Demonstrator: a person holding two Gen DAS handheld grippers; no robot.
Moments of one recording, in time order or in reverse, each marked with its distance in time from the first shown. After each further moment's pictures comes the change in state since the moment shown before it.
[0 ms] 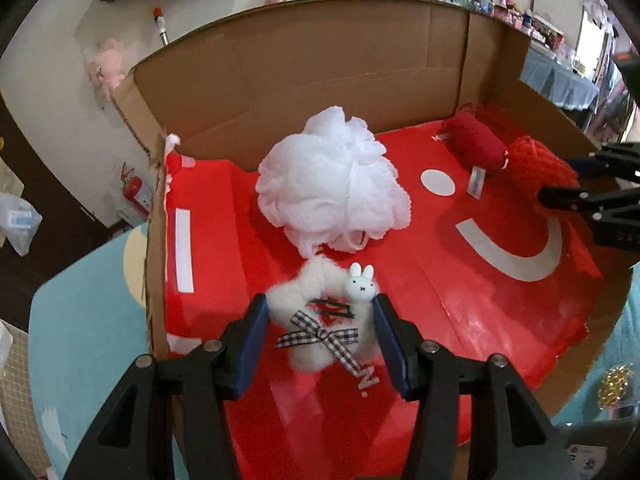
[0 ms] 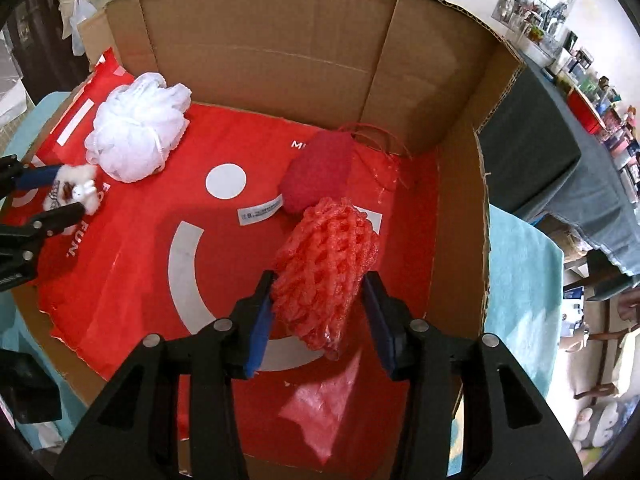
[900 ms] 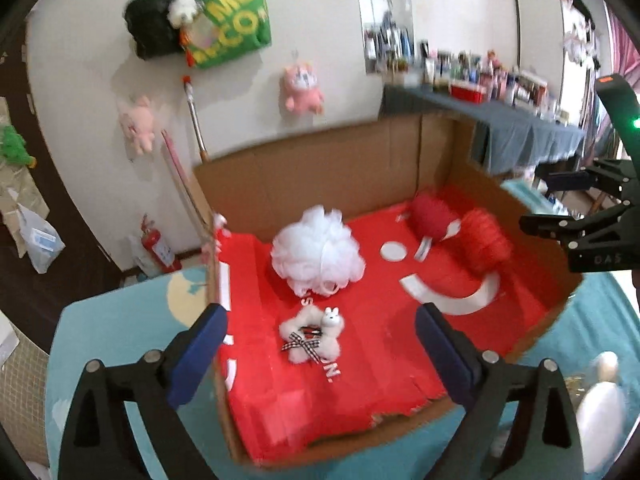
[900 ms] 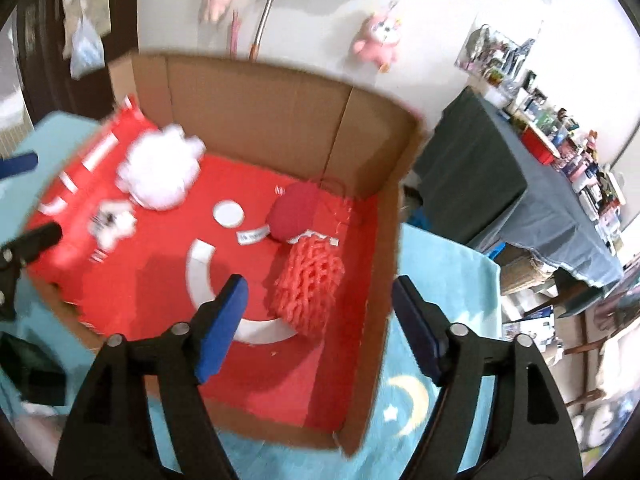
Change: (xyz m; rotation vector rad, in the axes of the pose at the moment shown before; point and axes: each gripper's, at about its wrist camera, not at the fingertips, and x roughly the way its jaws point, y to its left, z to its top) left arm -0.119 -0.018 -0.030 -0.047 -0.306 0.029; right arm -0.111 0.008 -0.029 0.018 -0.230 -0.112
